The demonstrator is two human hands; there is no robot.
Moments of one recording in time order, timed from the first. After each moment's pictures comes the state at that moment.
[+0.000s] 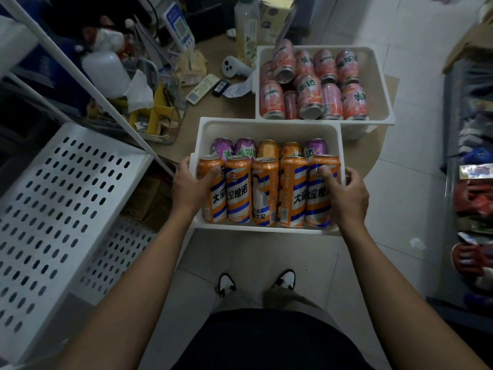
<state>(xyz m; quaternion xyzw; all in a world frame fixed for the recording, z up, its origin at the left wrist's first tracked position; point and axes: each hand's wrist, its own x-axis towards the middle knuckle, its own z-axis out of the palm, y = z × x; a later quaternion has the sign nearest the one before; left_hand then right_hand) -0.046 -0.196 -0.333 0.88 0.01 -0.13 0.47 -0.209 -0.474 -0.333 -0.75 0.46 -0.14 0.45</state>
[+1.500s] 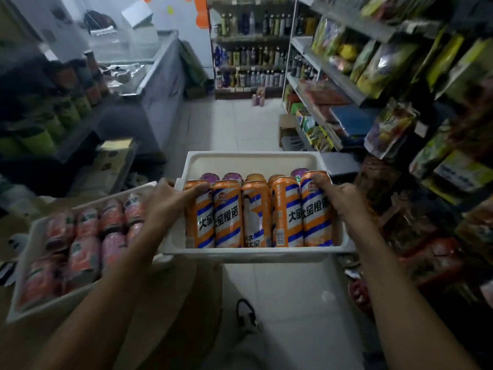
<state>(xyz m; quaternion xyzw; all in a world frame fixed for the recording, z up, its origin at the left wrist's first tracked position) -0.107 -0.732 -0.188 0.84 -0.27 -0.17 0.44 -0.395 -0.951 -0.190 -0.67 0.55 -0.25 0.44</state>
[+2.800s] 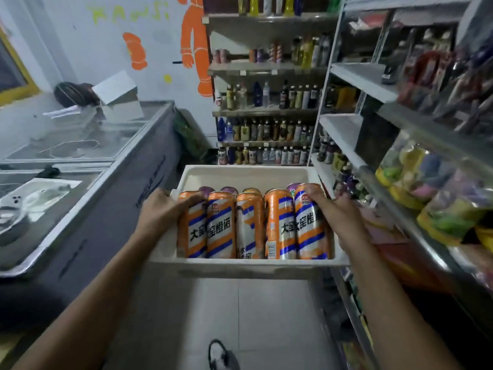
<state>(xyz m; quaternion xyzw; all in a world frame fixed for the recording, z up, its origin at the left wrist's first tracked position) 0.534 -1.650 -0.118 0.86 -0.25 -0.11 0.44 0.259 -1.859 -0.122 -0.67 0.49 -0.29 0.48</state>
